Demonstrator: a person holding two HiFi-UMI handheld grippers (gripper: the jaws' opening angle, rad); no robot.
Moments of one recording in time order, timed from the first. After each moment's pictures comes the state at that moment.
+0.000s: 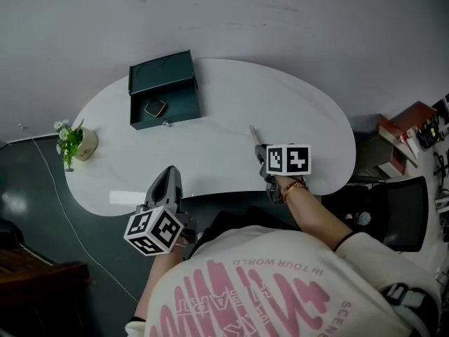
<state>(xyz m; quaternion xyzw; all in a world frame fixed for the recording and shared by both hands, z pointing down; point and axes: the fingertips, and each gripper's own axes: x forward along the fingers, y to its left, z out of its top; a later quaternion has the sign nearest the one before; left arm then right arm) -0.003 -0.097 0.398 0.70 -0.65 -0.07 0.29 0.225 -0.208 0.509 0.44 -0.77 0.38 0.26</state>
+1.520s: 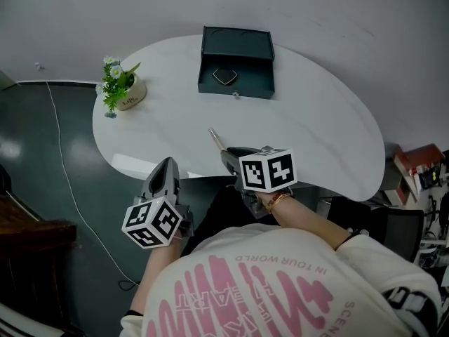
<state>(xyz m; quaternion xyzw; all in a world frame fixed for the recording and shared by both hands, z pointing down) -0.181 0.002 0.442 0.62 -0.72 -0.09 0.30 -0.061 -0.072 0.489 0.22 -0.86 0.34 0.30</state>
